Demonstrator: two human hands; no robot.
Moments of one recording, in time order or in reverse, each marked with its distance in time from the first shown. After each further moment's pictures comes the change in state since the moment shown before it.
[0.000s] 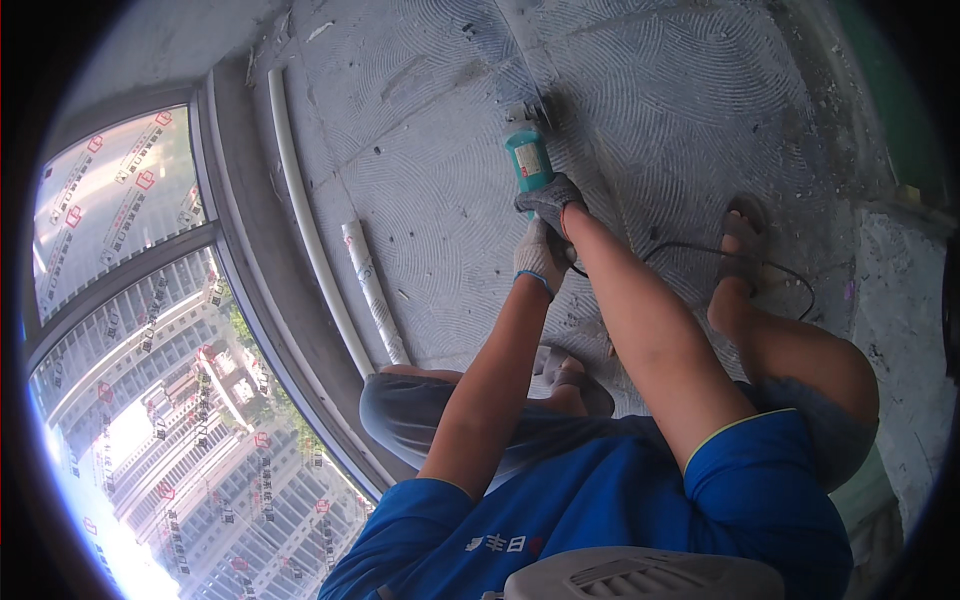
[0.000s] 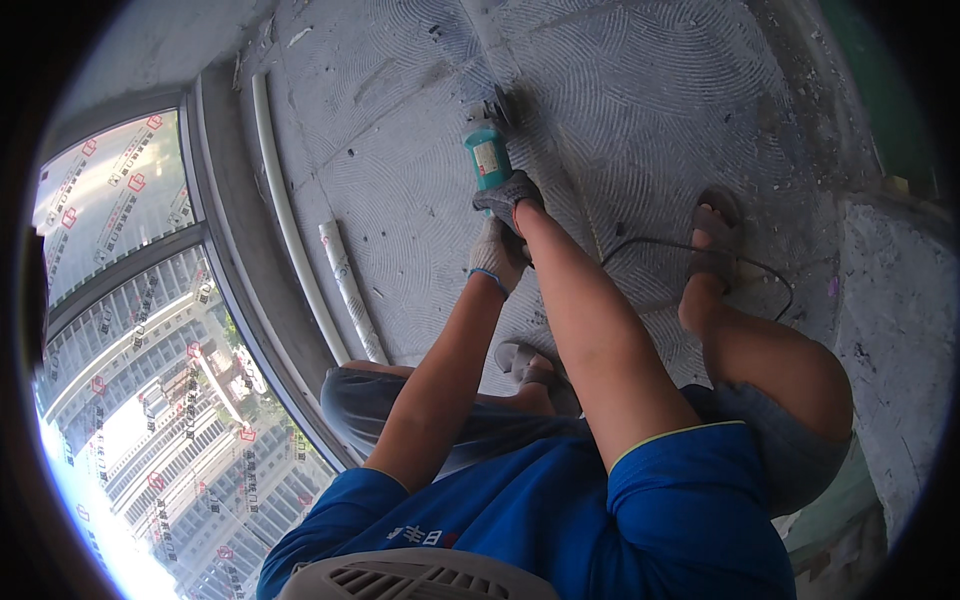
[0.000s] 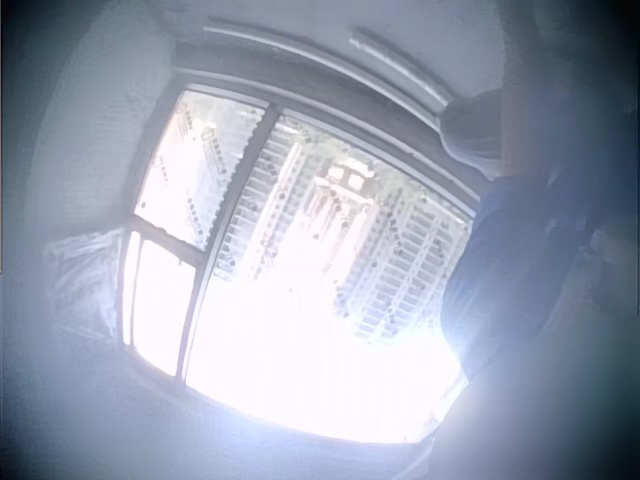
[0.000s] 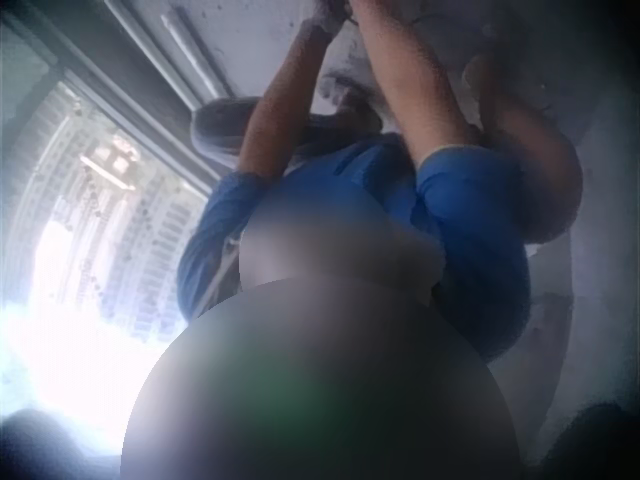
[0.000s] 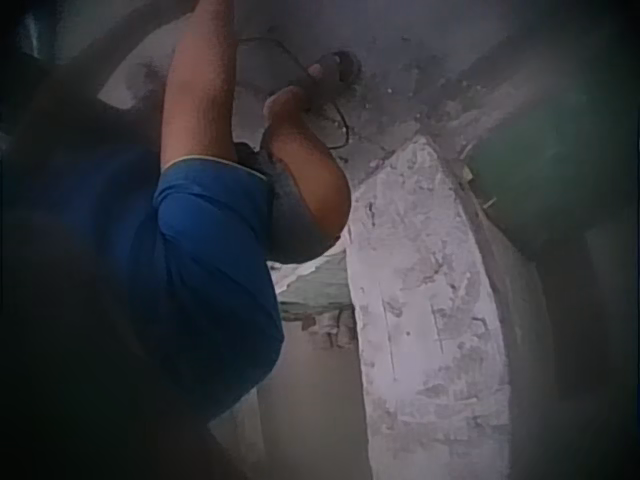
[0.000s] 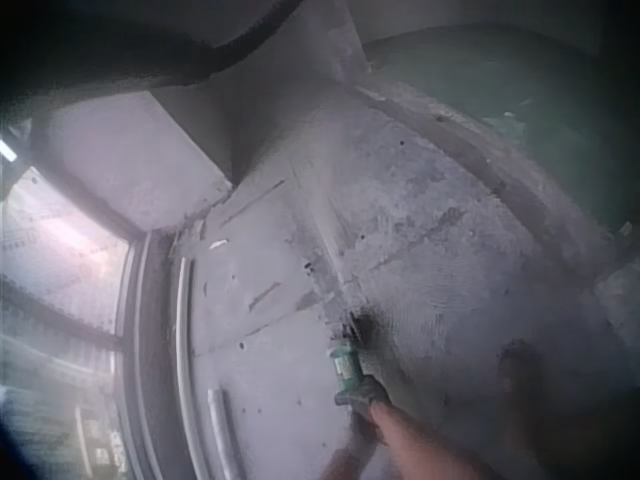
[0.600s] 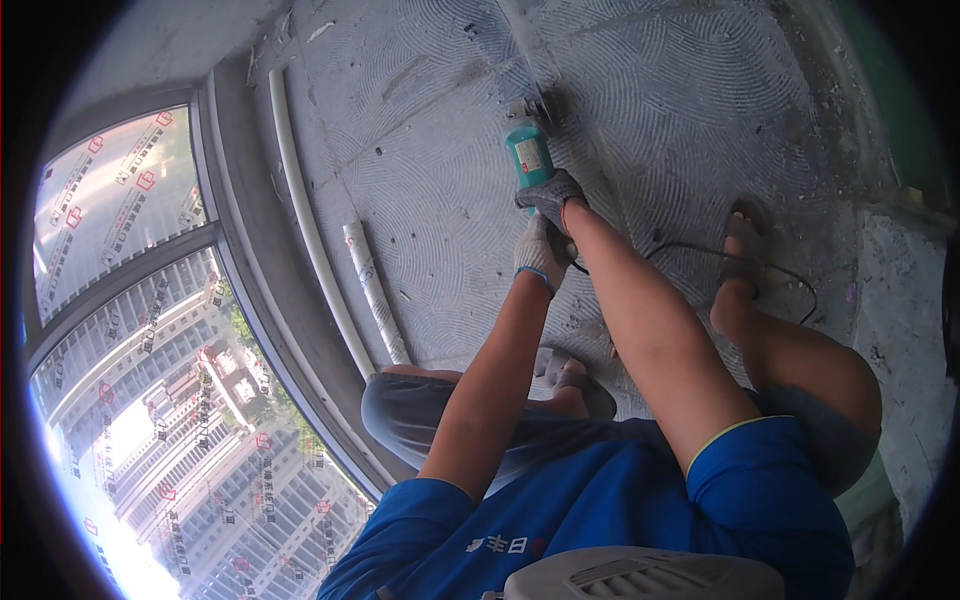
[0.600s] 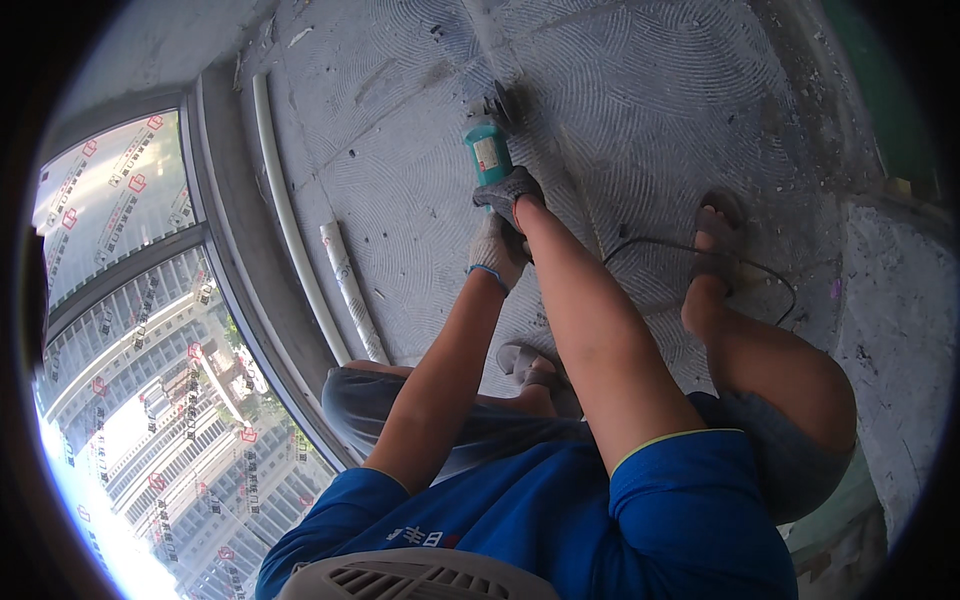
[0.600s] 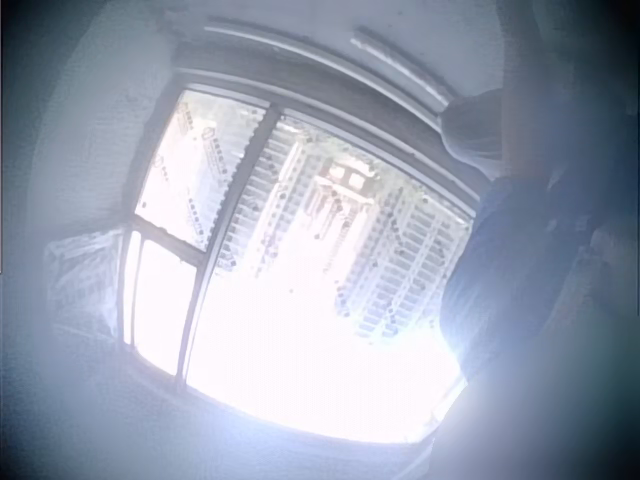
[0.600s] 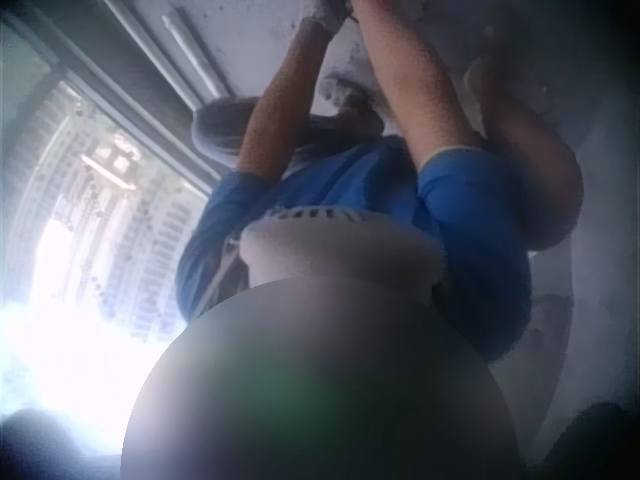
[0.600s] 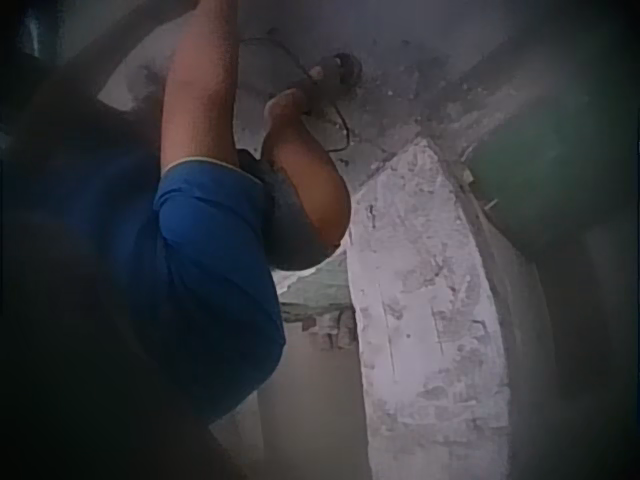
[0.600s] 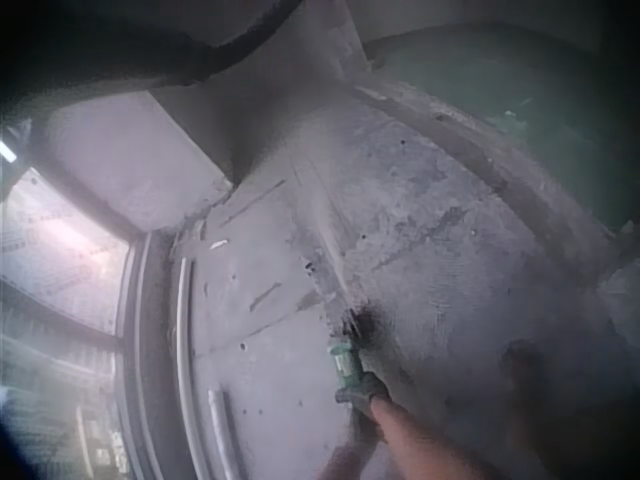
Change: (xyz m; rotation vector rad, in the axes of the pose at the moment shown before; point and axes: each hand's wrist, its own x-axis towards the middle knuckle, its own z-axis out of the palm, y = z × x) left_hand 0.012 0.008 -0.006 0.060 -0.105 -0.049; right_hand 0.017 0.002 0.003 -0.021 0.005 -0.043
